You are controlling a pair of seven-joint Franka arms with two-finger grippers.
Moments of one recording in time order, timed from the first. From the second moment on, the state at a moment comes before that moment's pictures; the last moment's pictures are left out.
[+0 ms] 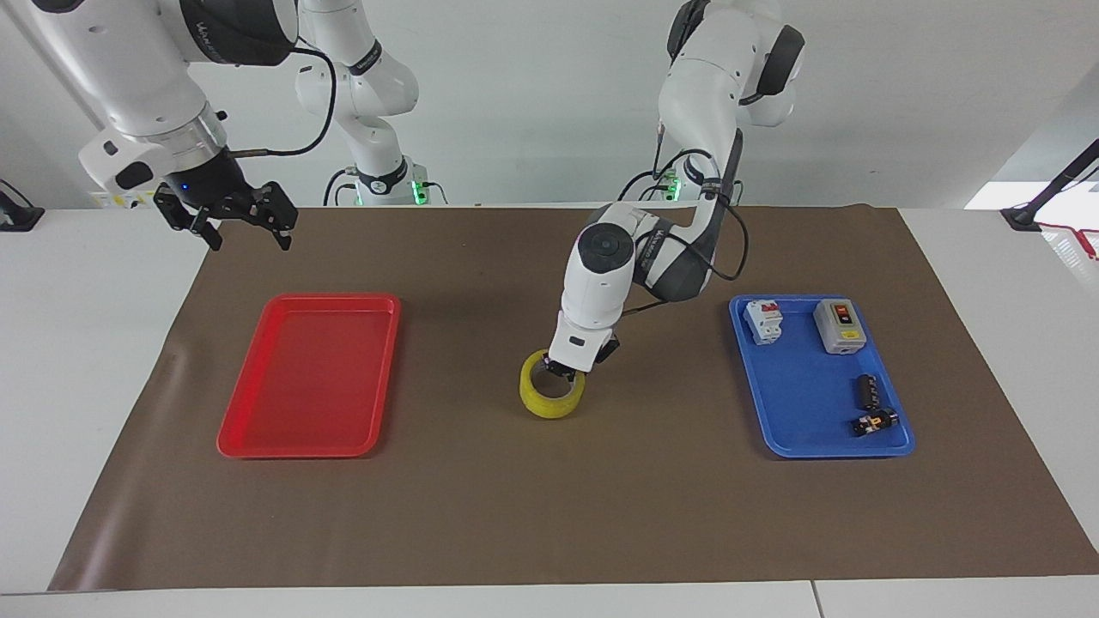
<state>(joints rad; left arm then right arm) -0.57 0.58 -0.09 -1.51 -0.01 2.10 -0.92 0.01 0.02 -0.04 -1.56 0.00 1.54 -0.01</state>
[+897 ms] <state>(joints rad) -0.39 0.36 -0.04 -1.48 0.03 1.89 -0.79 0.27 0.19 -0.03 -1.61 0.02 1.83 0.18</state>
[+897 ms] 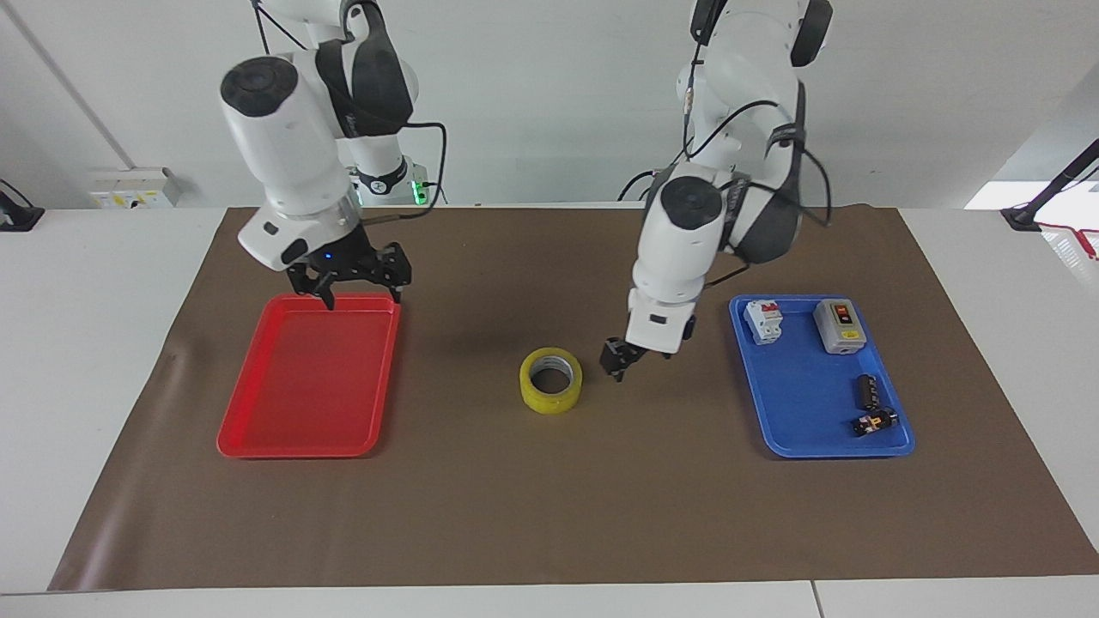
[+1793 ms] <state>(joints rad) -0.05 0.00 -0.05 -1.60 -0.01 1.47 -0.16 0.54 0.53 -0.04 -1.62 -0.02 2.28 0.52</state>
